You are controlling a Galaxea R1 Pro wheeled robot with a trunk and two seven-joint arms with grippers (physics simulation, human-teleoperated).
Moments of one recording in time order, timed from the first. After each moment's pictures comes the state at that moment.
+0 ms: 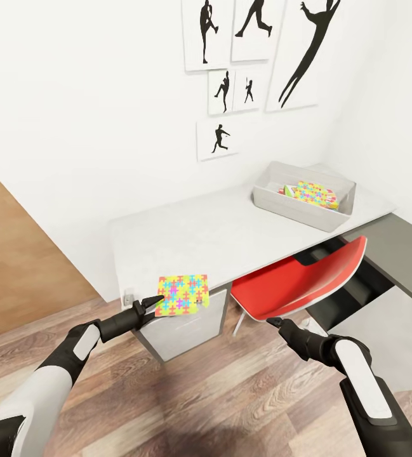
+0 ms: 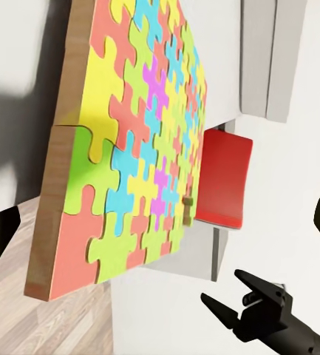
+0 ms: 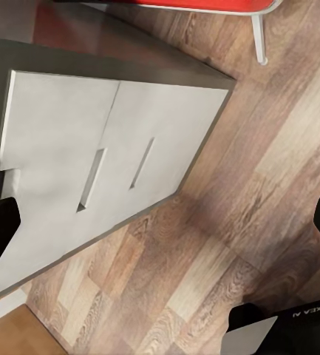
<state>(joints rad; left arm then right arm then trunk) -0.80 0.11 0.21 -0.46 0.50 0.69 -0.91 -0.38 -0.09 -0.07 -1.42 -1.21 0.79 -0.51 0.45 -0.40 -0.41</state>
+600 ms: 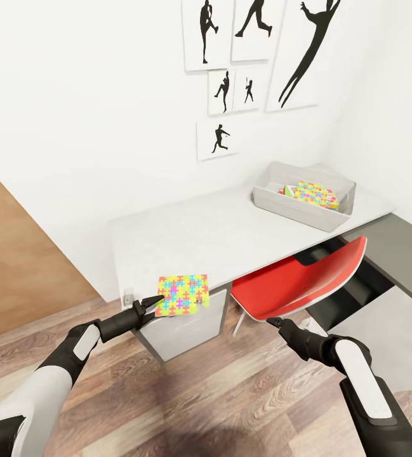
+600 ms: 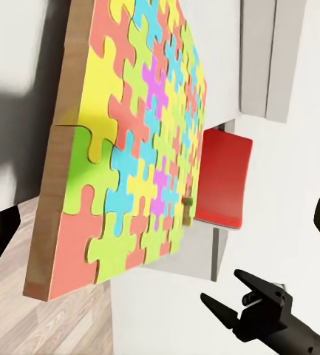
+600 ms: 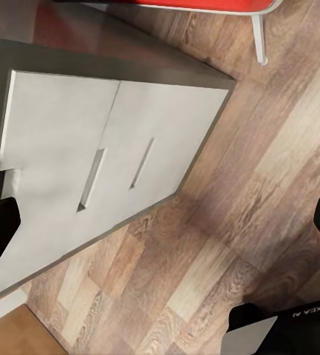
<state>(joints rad) -0.80 0.11 0.21 -0.46 0.50 0.69 -0.91 -0.38 -0.09 -0.07 -1.42 -1.21 0.79 -0.51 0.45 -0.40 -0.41</state>
